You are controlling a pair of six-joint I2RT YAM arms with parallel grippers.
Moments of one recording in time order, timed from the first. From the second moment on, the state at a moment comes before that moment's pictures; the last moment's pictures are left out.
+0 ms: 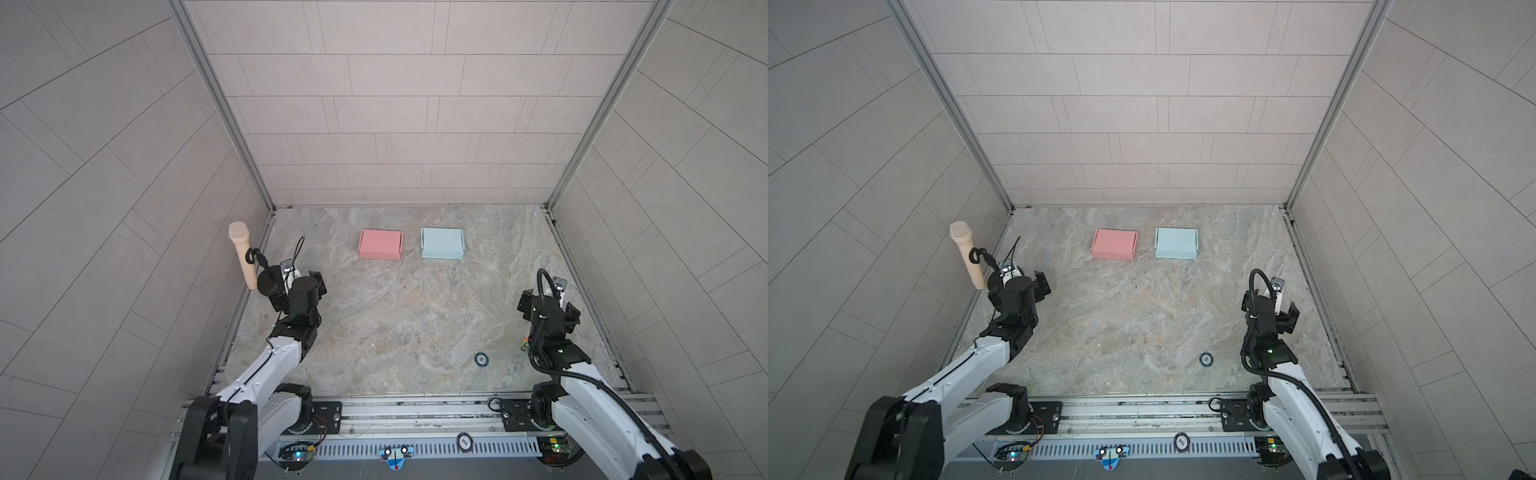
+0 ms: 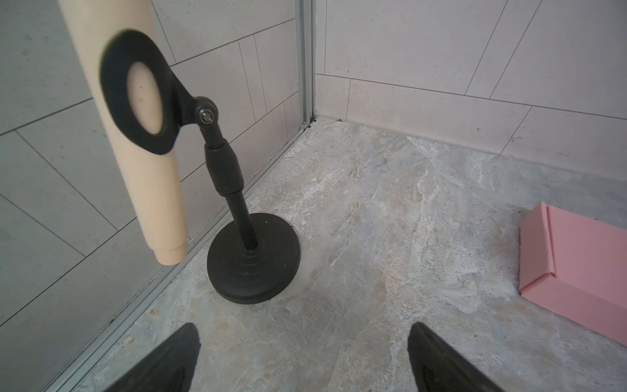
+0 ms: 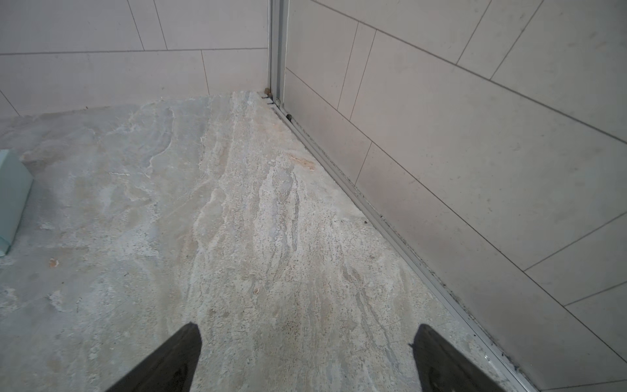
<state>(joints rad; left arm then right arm) -0.14 1.09 0.37 0.30 -0.61 -0.21 0.07 0.81 0.24 0.08 0.64 0.19</state>
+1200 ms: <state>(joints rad) -0.11 1.47 0.34 0.87 -0.39 -0.01 0.05 1.51 0.40 0.67 0.39 0.06</state>
